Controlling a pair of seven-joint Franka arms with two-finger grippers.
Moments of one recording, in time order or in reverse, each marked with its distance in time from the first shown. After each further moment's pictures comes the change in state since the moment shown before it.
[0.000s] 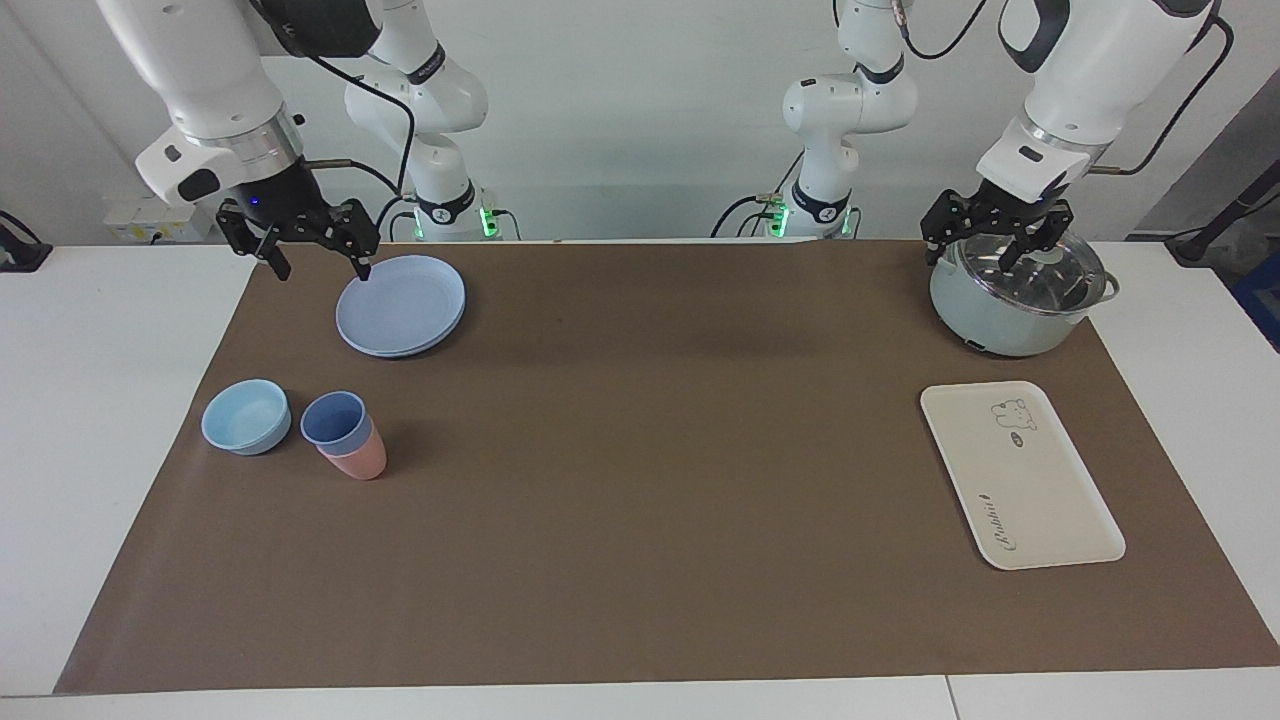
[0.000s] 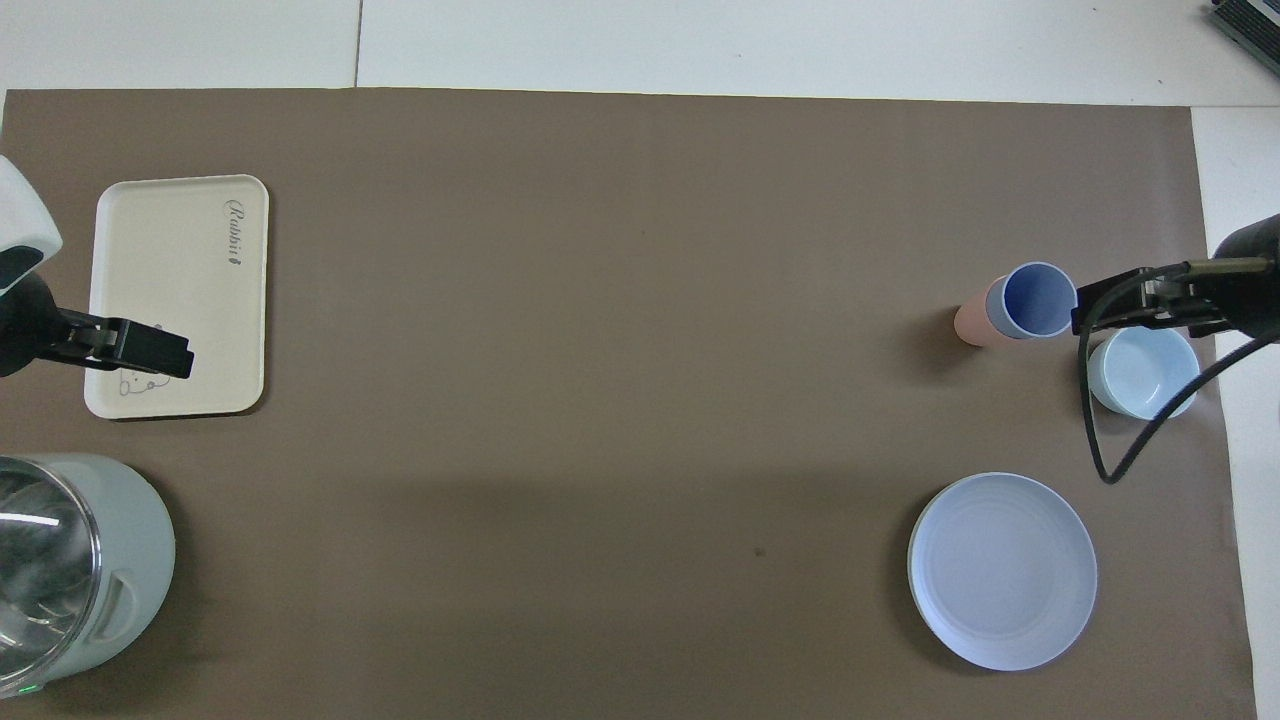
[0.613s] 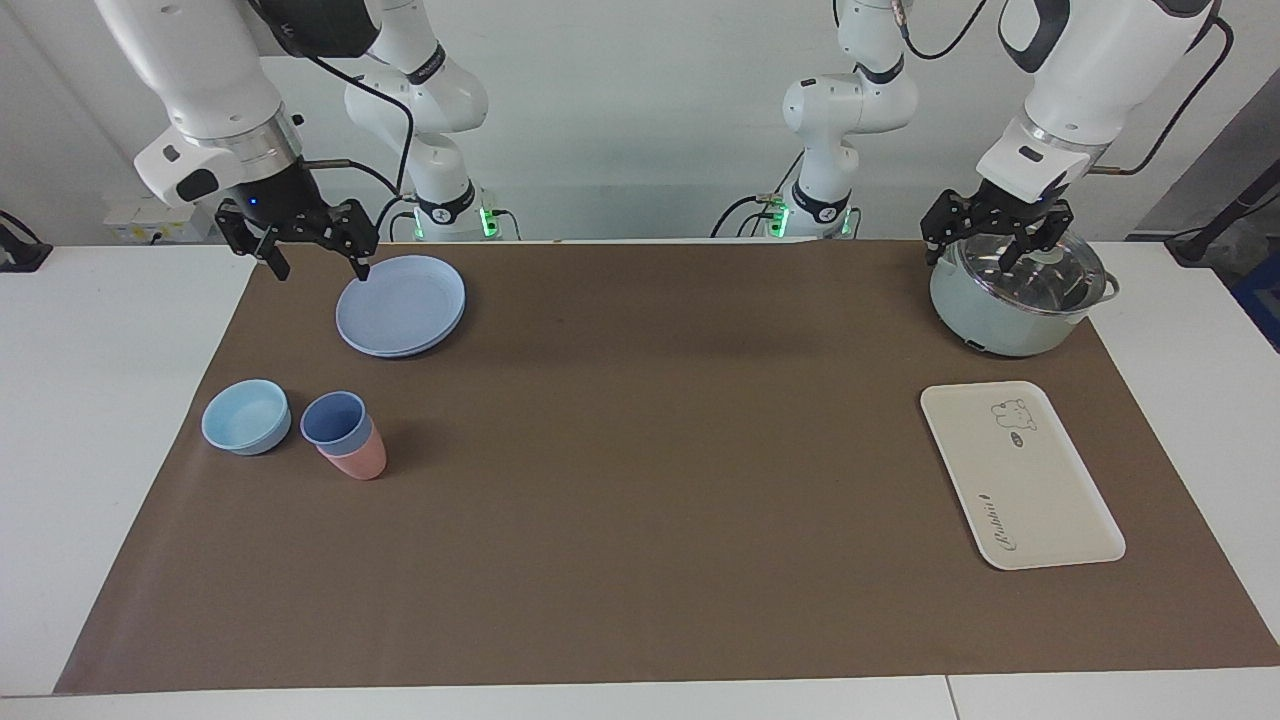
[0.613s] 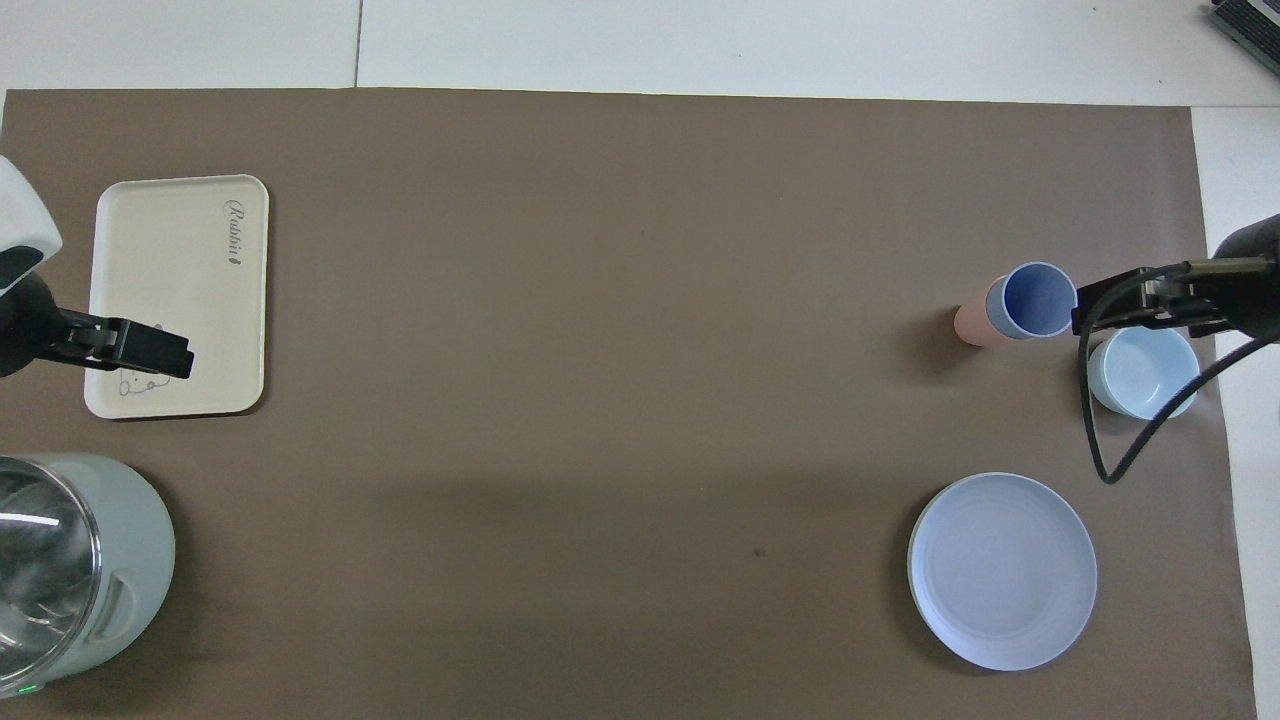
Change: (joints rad) left arm 0.000 0.000 0.000 0.000 0.000 0.000 0.000; right arm 0.002 0.000 -0.001 0.000 0.000 0.000 0.000
